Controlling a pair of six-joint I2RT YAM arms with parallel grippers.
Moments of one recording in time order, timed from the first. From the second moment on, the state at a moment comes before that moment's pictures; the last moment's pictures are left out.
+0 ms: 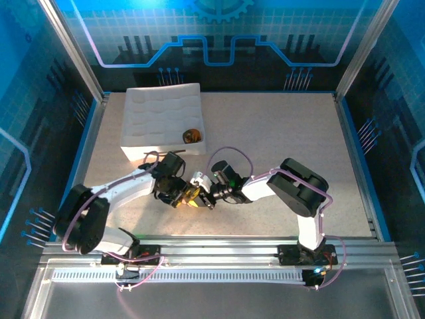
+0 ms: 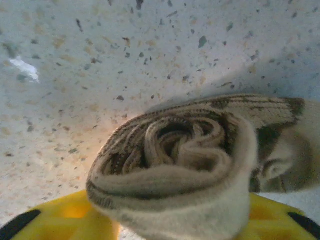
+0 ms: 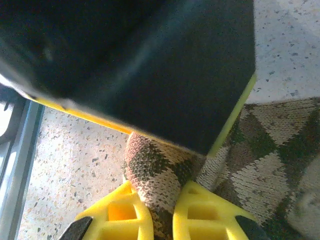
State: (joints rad) left arm -0.49 1.44 0.73 -0.62 0.21 -1.43; right arm 0.86 1.94 0.82 0.40 -0.61 -0.01
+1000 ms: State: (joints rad) left arm -0.54 1.68 0.98 -0.85 0.20 -1.41; right arm 1.04 1.69 0.73 0.28 -0.06 -0.24
